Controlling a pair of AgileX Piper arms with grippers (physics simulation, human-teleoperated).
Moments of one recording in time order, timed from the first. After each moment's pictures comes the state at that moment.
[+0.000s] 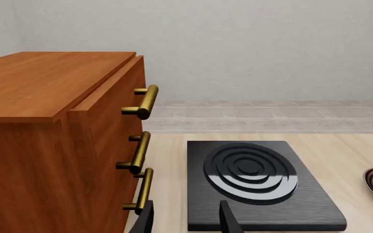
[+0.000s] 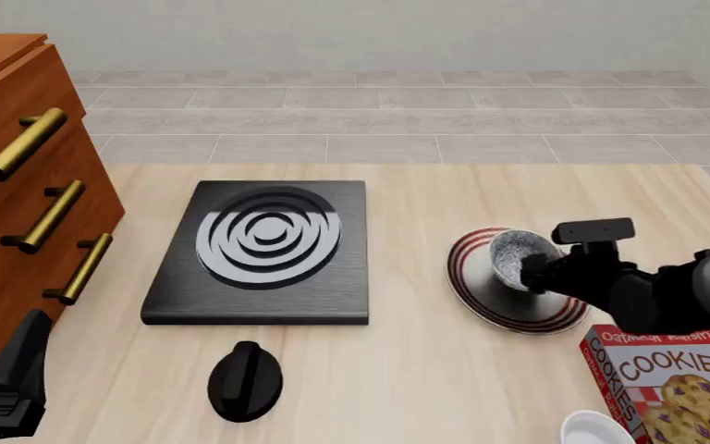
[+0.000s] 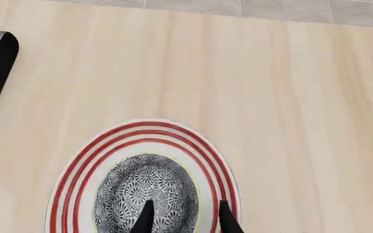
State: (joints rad) left arm 0.00 0.00 0.00 0.00 0.00; right arm 0.02 1.77 -0.61 -0.43 -0.07
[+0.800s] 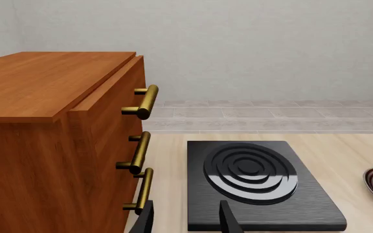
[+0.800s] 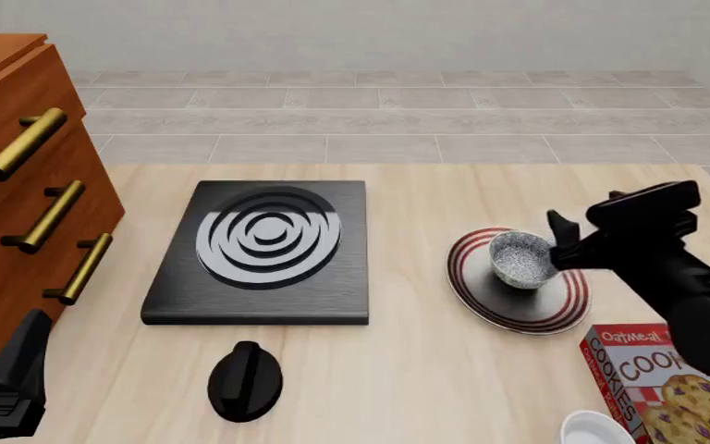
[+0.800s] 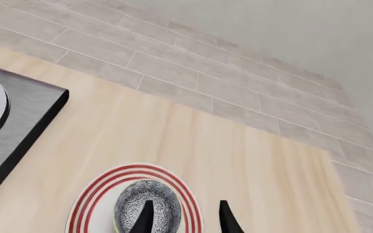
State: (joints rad) left arm 0.00 0.00 0.00 0.00 0.00; right arm 0.05 1.36 -0.45 -0.56 -0.31
